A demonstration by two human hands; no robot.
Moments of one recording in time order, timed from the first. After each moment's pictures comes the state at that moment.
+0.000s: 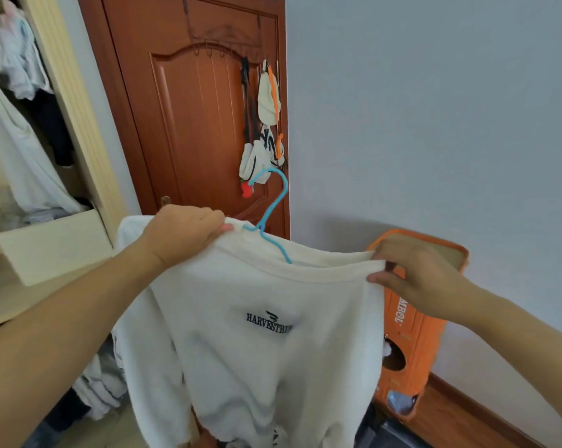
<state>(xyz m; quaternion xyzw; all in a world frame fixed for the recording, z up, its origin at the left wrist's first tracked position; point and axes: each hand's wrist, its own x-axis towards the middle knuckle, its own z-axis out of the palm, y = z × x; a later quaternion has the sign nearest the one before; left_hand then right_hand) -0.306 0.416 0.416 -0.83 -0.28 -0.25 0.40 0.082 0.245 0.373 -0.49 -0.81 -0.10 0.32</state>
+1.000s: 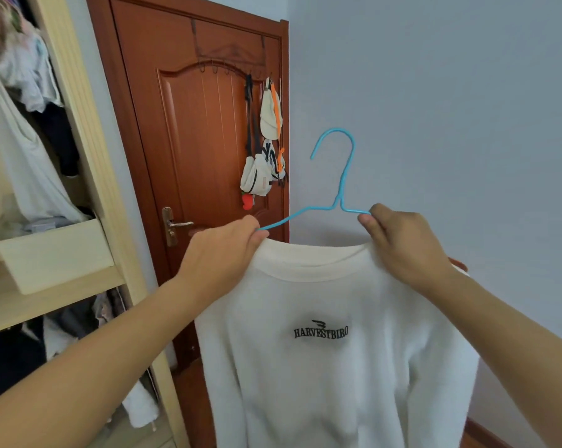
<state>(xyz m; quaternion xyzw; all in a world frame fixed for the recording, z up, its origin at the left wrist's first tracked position) -0.242 0.352 0.412 -0.82 -0.39 -0.36 0.23 0.049 0.270 0.428 -0.58 -0.69 -0.19 0.38</state>
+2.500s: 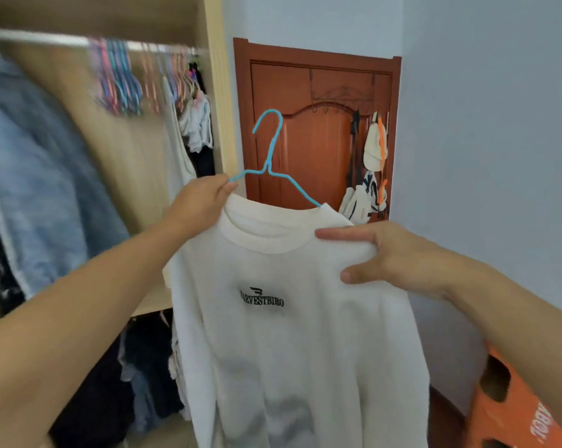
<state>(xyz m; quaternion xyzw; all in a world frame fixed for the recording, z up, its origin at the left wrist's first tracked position) -0.443 0.391 0.532 -0.71 -0.57 -0.37 0.19 -0.101 0.280 0.510 -0.36 -0.82 0.34 0.29</state>
